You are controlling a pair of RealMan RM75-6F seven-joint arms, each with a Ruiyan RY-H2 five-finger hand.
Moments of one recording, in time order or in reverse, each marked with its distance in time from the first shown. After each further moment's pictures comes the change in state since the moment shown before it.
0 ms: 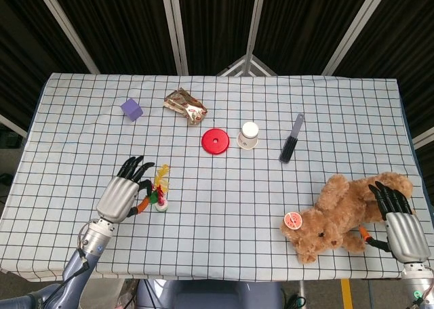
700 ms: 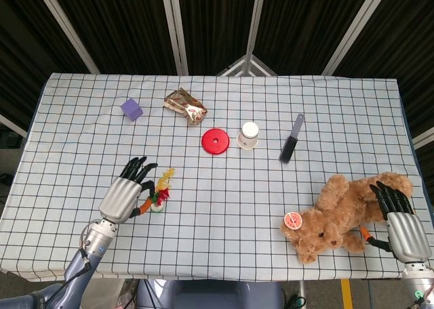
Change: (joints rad) left arm -0.014 -0.007 0.013 -0.007 0.004 0.011 -0.001; right arm 0.000 0.004 0.001 0.002 0.000 0.000 0.006
